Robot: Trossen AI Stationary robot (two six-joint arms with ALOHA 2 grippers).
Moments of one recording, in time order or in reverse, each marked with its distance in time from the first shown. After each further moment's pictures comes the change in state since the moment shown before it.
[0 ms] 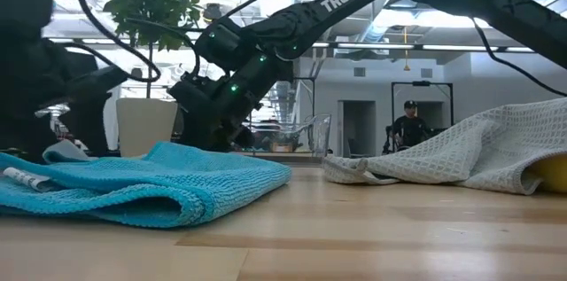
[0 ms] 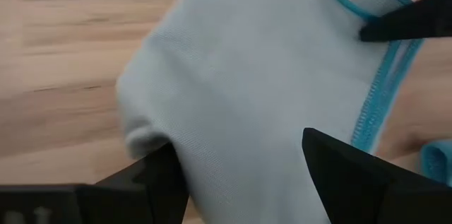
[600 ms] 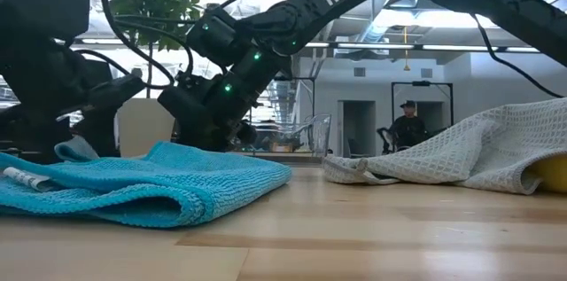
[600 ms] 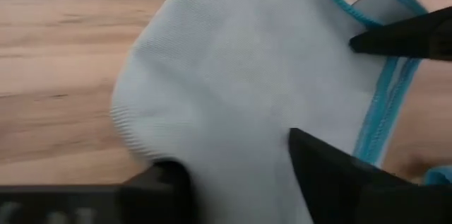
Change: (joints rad) left arm 0.082 0.087 0.007 0.102 0.038 0.043; right arm 0.059 0.004 -0.002 0.017 0.154 0.045
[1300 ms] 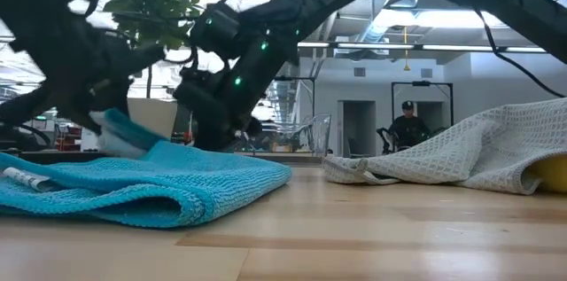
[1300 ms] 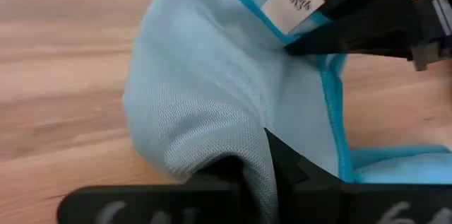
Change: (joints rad) left arm 0.002 -0.030 0.131 -0.032 -0.073 0.090; right arm -0.001 -0.084 -0.012 -0.099 -0.010 -0.098
